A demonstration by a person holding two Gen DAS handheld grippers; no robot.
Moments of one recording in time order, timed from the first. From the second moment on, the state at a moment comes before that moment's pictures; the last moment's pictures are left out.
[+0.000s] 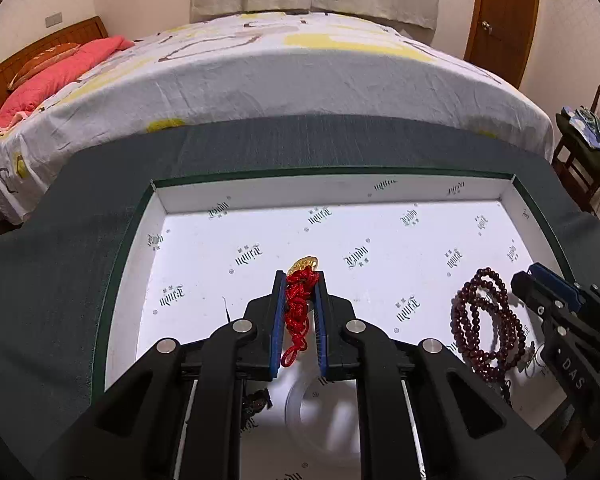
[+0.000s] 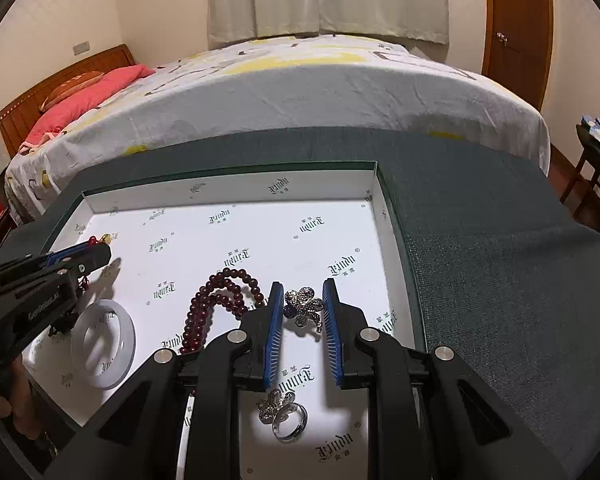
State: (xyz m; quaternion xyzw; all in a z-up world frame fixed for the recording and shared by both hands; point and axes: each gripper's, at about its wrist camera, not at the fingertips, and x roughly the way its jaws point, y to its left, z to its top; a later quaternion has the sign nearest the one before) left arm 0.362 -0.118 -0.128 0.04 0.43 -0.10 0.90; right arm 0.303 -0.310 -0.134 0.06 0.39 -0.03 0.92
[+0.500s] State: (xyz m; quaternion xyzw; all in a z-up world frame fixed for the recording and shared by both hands) left arm 0.356 -0.115 -0.122 0.03 0.41 -0.10 0.91; right arm 0.310 -0.310 -0.137 0.06 0.39 -0.02 0.92
